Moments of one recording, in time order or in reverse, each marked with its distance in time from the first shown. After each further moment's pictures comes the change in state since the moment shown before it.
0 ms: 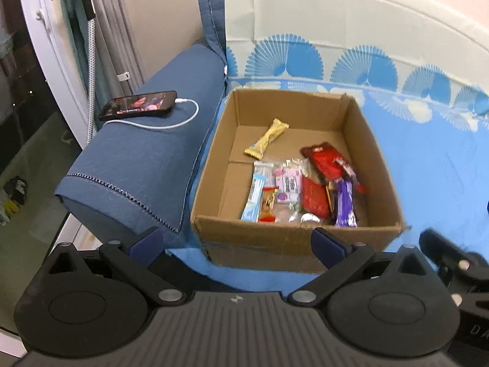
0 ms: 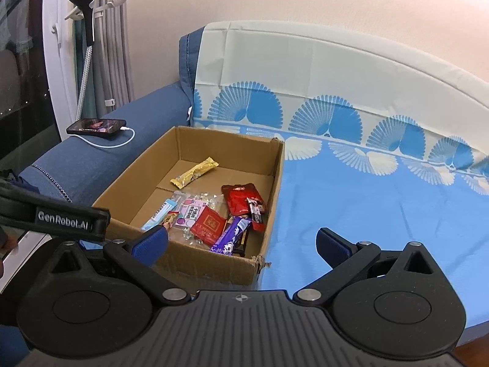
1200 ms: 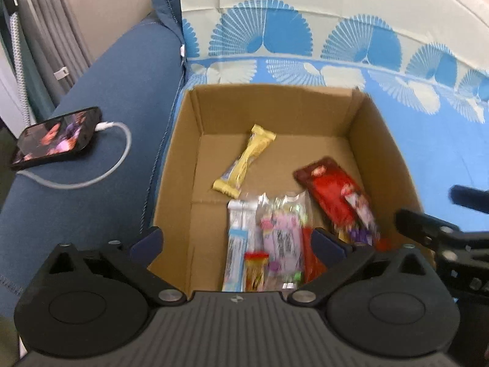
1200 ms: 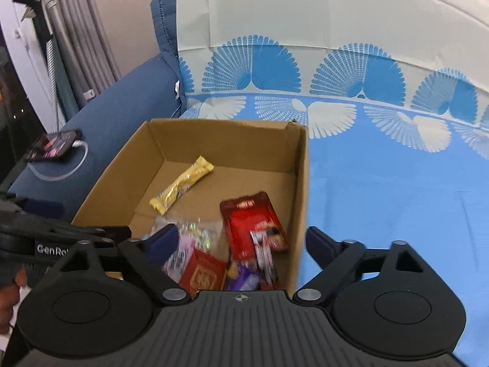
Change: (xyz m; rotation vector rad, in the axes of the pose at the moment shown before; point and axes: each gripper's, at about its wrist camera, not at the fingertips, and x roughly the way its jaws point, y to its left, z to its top) left arm 0.154 -0.016 0.102 0.083 0.139 -0.092; right arm 0.182 -0.035 0.076 0.114 0.205 0.110
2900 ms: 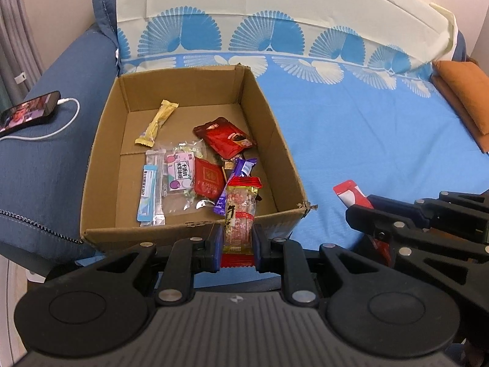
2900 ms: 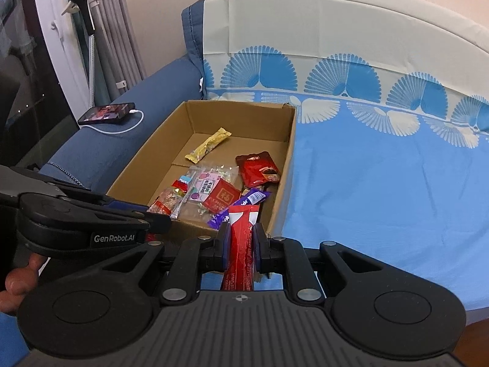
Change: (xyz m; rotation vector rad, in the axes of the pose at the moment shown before) left arm -0.120 -0.062 -0.102 0.093 -0.027 -0.242; right arm -0.154 0.014 -0.095 -0.040 -0.031 0.011
